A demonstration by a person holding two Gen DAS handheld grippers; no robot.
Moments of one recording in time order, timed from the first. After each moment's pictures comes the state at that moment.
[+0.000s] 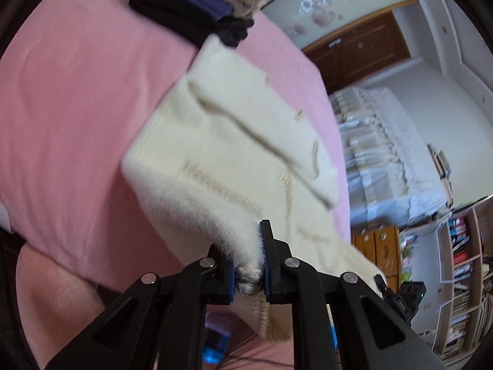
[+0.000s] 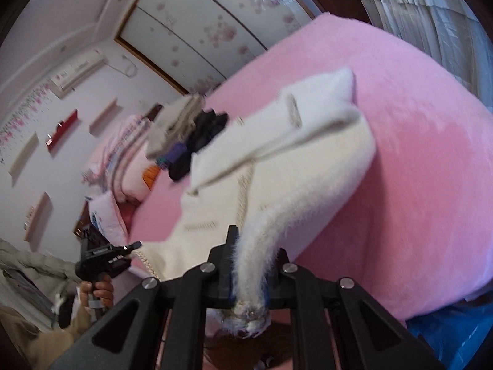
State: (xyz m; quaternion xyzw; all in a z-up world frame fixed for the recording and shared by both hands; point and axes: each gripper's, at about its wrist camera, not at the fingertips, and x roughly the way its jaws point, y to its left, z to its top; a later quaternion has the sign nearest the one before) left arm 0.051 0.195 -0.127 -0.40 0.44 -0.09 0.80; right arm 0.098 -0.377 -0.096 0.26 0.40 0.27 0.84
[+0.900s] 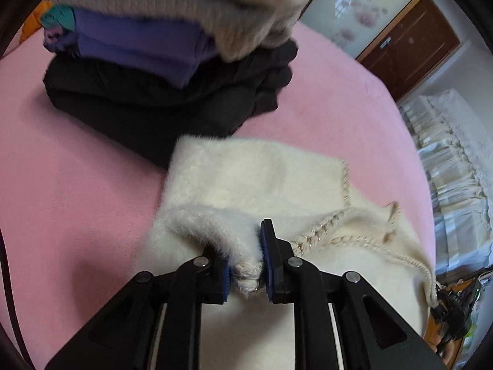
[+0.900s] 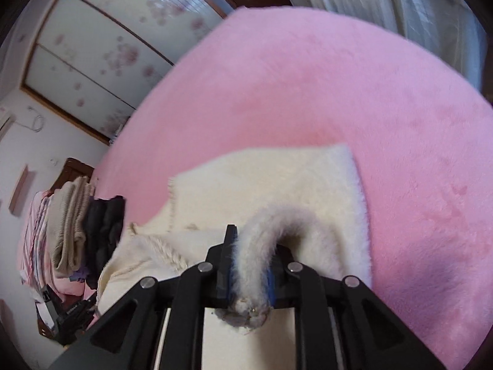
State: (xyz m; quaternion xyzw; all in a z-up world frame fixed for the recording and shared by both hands) left arm 0.388 0.223 -0.190 -0.28 0.48 0.05 0.83; right arm 0.451 -0.354 -0.174 0.30 0.48 0.06 0.82
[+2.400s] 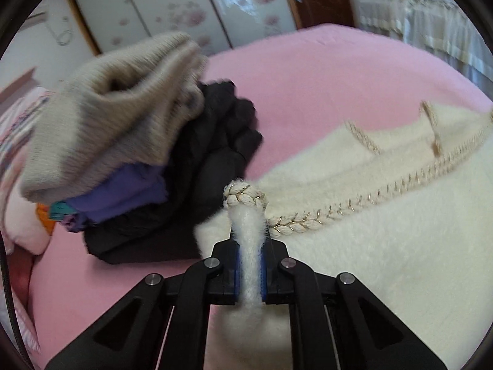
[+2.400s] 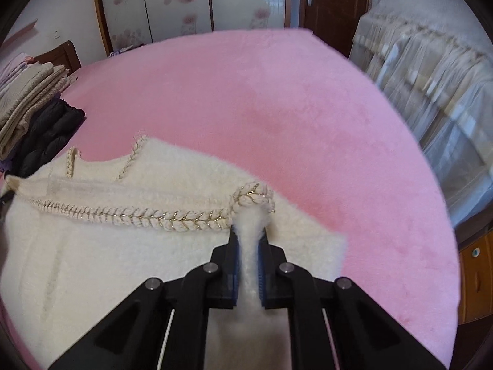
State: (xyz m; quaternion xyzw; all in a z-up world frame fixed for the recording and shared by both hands) left arm 0.396 0.158 -0.166 0.14 0.40 0.07 0.90; right arm 0.462 -0.304 -0.162 -0.04 0.44 0.07 0.89
